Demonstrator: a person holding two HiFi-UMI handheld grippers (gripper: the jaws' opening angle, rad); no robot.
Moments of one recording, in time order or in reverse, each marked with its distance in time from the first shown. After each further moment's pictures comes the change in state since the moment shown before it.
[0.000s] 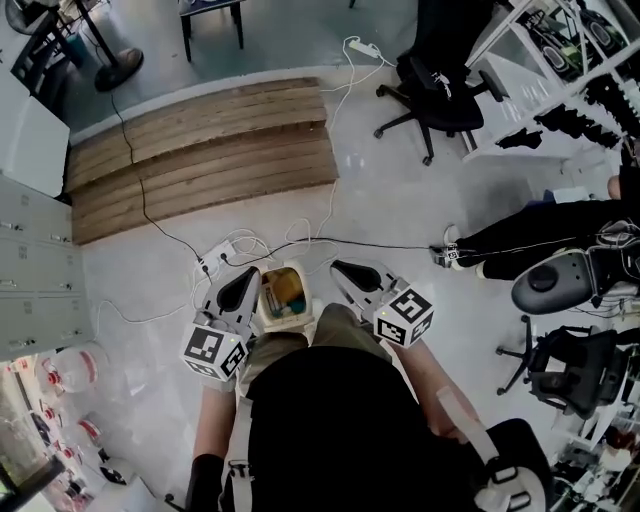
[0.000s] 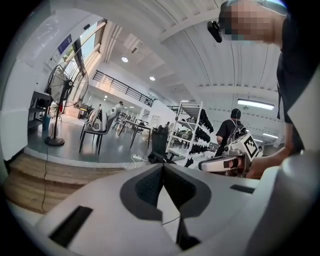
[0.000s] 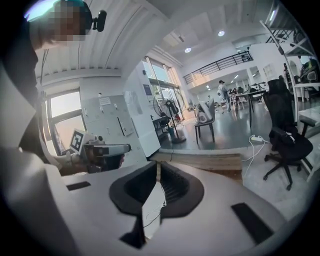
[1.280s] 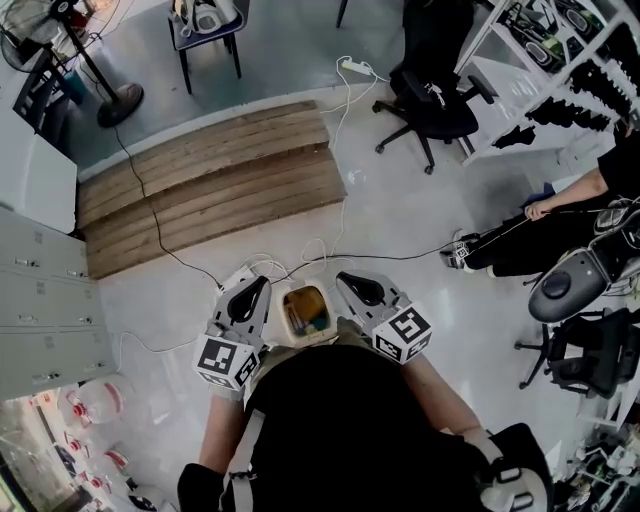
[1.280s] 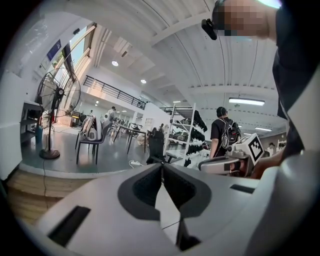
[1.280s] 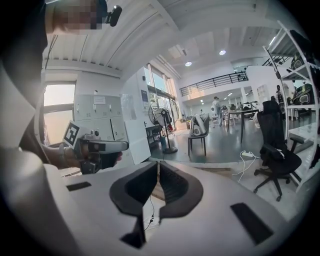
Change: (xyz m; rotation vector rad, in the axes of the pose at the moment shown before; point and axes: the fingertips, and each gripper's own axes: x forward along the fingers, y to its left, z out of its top) left arm -0.026 0.027 0.050 0.096 -0.022 -0.063; right arm 0.027 0.043 0.039 -0.088 -0.106 -0.146
